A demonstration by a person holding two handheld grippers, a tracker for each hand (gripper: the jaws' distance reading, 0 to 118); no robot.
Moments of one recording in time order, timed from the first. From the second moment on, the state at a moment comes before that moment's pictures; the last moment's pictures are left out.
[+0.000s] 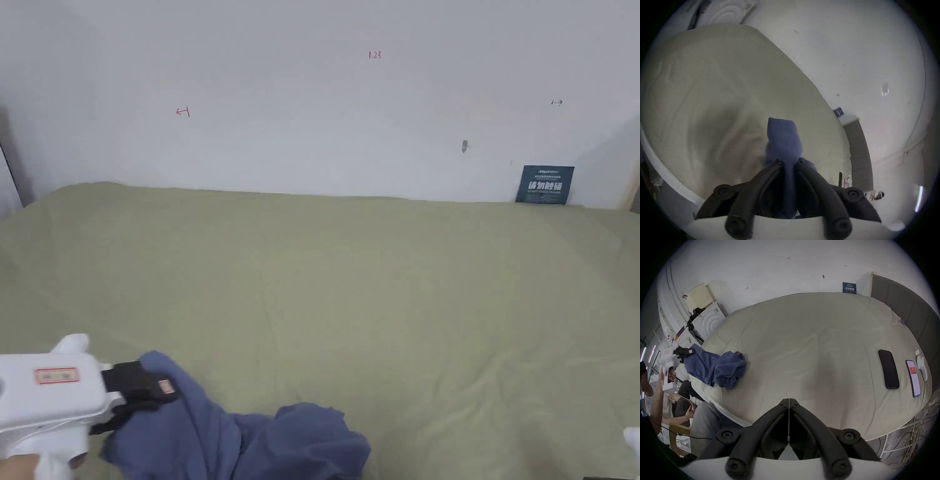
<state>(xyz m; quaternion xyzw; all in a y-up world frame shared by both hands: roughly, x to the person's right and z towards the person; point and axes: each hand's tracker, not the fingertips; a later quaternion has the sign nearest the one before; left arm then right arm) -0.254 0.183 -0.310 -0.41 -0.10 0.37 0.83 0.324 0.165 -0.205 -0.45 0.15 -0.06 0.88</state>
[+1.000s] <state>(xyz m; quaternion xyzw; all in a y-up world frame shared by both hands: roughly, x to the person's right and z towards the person) -0.078 0.026 -0.295 -0.45 -0.26 0.40 0.75 0.283 0.169 -0.208 -0.45 0.19 -0.06 0.87</state>
